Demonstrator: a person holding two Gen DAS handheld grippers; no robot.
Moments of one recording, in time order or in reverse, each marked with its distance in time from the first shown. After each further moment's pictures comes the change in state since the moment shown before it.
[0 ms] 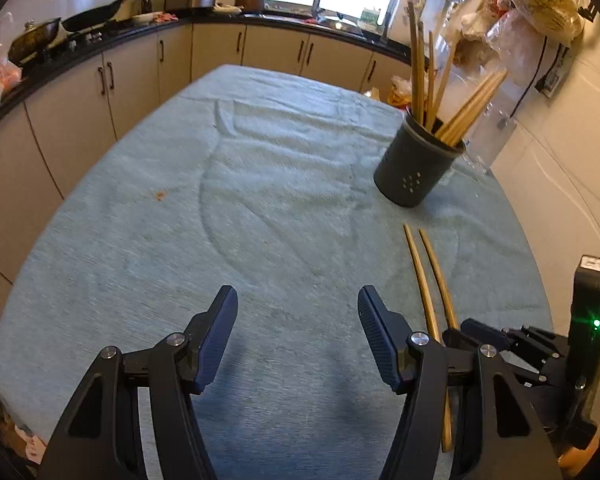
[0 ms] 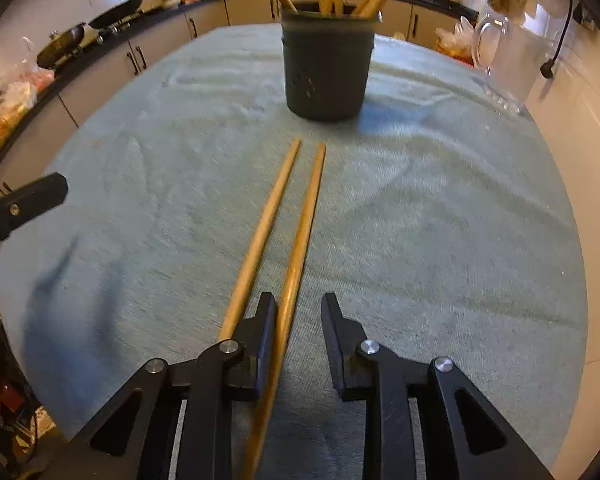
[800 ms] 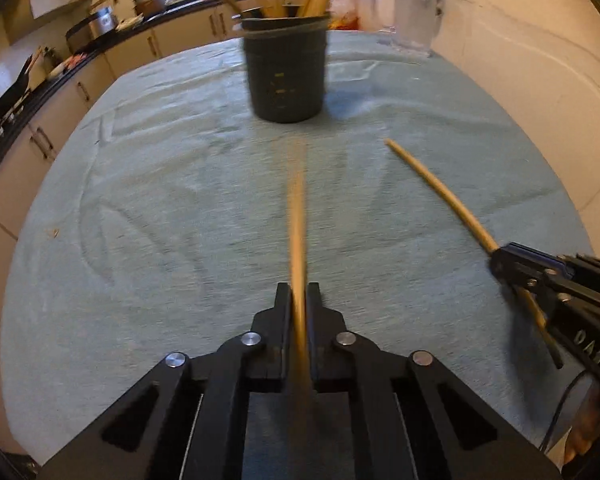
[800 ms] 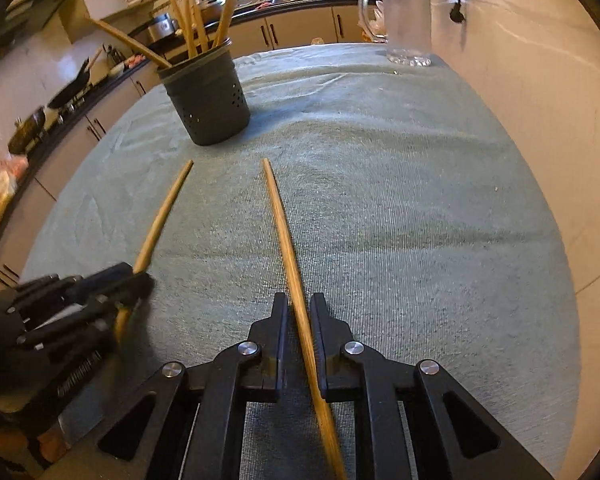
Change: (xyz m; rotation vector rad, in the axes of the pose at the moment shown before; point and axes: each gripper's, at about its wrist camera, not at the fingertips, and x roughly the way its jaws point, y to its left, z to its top) left arm 0.057 -0.104 -0.027 0.351 0.157 0.044; right arm -0.026 -0.081 -0.048 0.332 -0.090 0.070
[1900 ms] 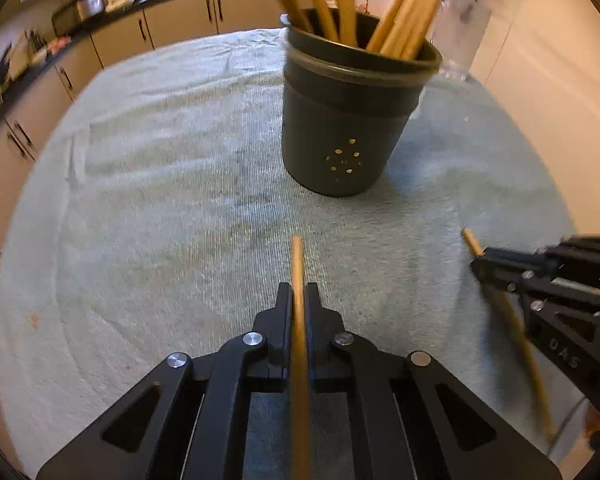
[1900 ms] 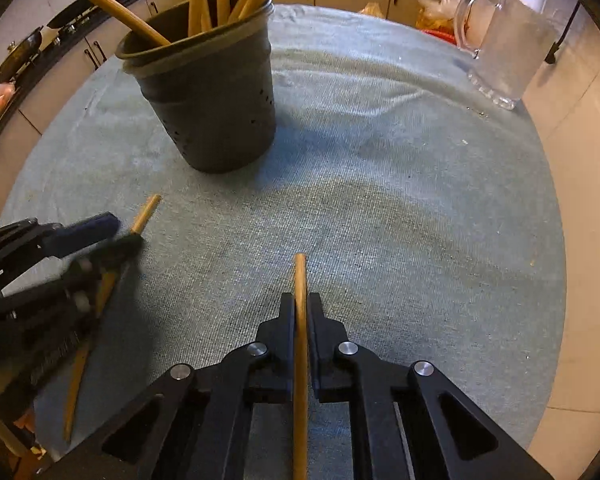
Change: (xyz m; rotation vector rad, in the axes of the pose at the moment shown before) left arm 0.049 0.044 0.080 -0.040 0.051 -0.091; right arm 0.079 0.049 0.101 -0.244 0.225 -0.090
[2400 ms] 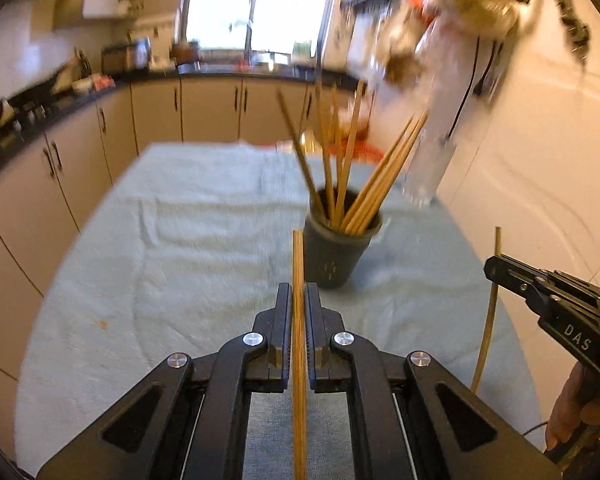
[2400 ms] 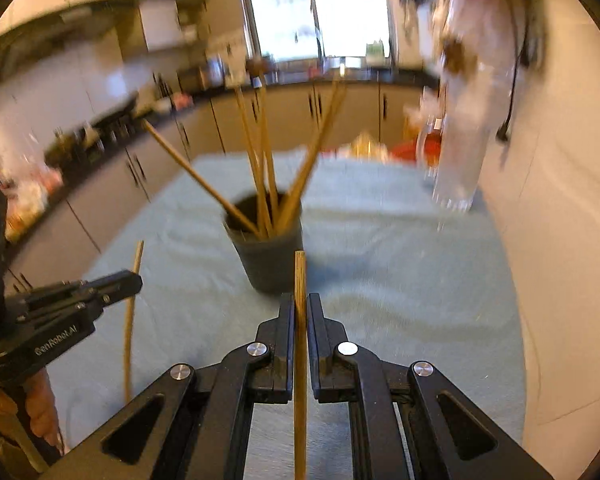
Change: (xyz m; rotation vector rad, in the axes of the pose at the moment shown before) left arm -0.154 0.015 -0.033 -0.100 -0.414 -0.026; right arm -0.150 0.016 -0.043 0.056 -0.520 0.066
